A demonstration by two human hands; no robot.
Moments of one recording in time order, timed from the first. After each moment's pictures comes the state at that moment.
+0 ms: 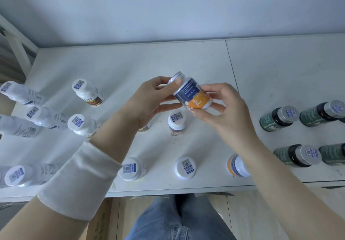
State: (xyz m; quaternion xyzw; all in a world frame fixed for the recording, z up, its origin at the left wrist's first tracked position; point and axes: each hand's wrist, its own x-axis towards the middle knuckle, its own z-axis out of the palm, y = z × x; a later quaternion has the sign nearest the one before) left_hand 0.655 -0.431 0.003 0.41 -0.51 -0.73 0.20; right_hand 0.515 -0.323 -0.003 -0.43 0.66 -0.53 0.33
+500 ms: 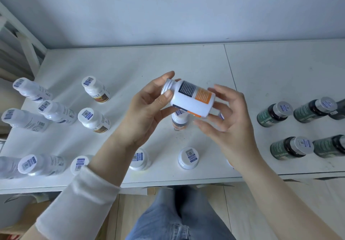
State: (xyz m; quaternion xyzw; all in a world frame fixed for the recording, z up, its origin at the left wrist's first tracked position) left_hand 0.689 -0.385 0.005 0.28 -0.47 -0.77 0.35; right_hand 0.545 -0.280 0.004 -0.43 0.54 -0.63 0.35
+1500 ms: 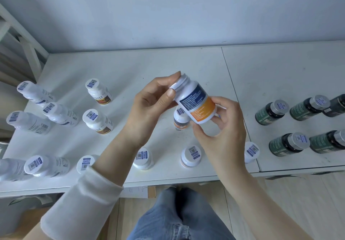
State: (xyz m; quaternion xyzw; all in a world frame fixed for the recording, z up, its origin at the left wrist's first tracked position) left_hand 0.698 -0.378 0.015 0.24 -0.58 -0.68 0.38; right_hand 0.581 -0.275 -0.003 -0.44 0.66 -0.60 0.13
